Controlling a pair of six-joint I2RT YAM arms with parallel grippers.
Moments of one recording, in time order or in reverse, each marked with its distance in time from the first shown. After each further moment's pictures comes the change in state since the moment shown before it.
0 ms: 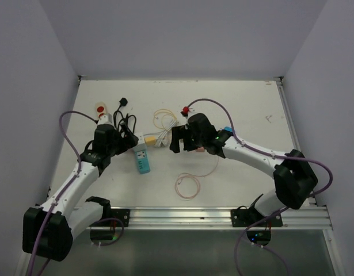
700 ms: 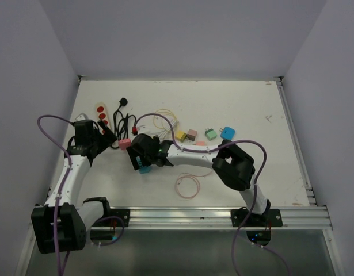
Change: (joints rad) left arm 0.325 0.054 0.119 -0.168 0.006 0.050; right arm 0.405 0.591 0.538 -0.105 0.345 0.079
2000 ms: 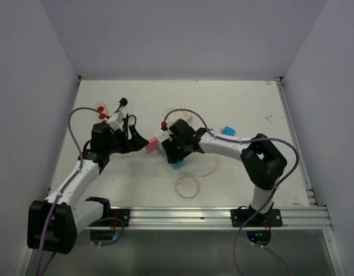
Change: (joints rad) left arm -0.185 -0.008 -0.169 0.327 0.460 0.123; right arm -0.275 -0.248 -0.336 -0.026 -0.371 -0.270
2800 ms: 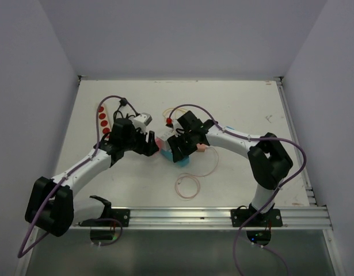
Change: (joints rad) left arm -0.299 0.173 0.168 -0.056 -0.101 0.359; right arm -0.103 -0.045 0.045 -0.182 -0.202 -0.136
